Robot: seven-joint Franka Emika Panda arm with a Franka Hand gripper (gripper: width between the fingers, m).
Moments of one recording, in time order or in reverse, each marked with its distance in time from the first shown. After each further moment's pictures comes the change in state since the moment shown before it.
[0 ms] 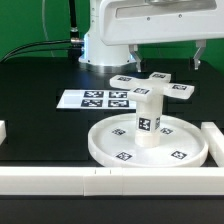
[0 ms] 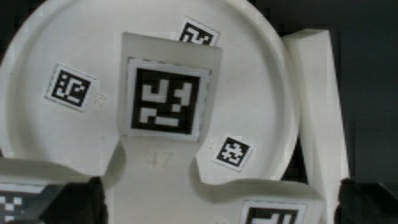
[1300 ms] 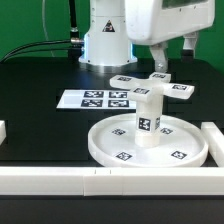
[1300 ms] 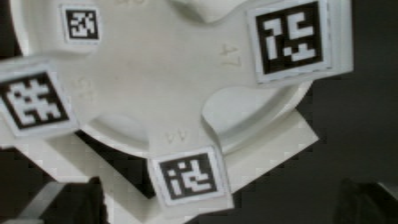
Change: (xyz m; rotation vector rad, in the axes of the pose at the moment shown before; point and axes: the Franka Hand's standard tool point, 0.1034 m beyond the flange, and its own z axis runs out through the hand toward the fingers) arm 0.013 -0.020 -0.011 -0.081 0.012 -1.244
